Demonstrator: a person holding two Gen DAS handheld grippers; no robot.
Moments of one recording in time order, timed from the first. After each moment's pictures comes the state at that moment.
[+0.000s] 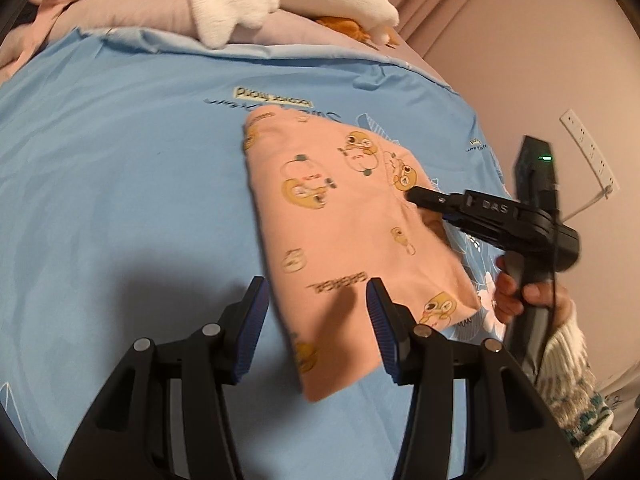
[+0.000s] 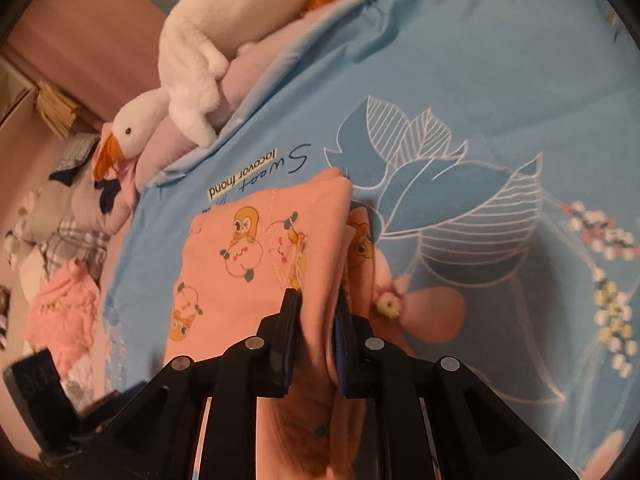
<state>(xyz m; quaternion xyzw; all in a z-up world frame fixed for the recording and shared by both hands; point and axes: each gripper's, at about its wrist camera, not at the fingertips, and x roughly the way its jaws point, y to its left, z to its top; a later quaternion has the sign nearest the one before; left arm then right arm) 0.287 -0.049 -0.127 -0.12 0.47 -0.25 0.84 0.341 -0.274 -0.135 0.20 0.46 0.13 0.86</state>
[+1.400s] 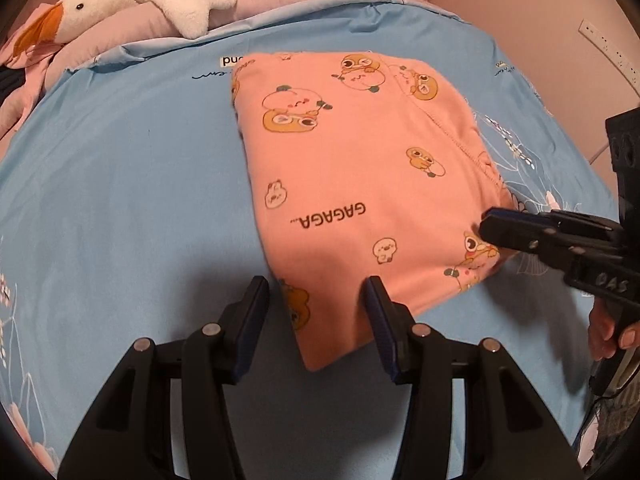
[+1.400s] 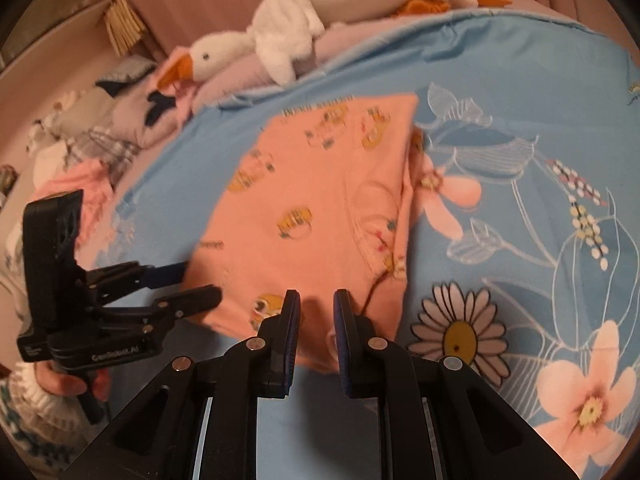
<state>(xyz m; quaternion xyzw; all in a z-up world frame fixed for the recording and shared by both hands) 0.259 -0.081 -0.164 0.03 0.48 -0.20 0.85 0.246 -0.234 -0.145 0.08 0.45 0.19 0.87</state>
